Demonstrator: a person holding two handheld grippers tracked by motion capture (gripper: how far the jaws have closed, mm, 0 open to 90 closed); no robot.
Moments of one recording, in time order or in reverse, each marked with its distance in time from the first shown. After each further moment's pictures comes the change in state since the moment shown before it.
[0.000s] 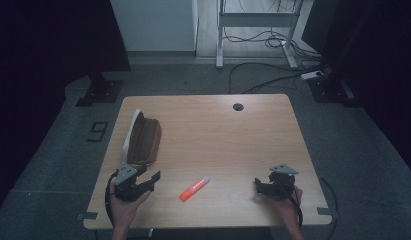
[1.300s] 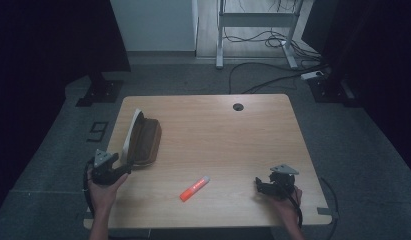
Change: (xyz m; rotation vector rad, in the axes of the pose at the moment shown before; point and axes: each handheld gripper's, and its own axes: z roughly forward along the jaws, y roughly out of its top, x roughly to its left) left arm 0.082 0.014 0.000 0.027 0.224 -0.049; right arm 0.000 0.000 -0.001 -0.008 -0.009 0.010
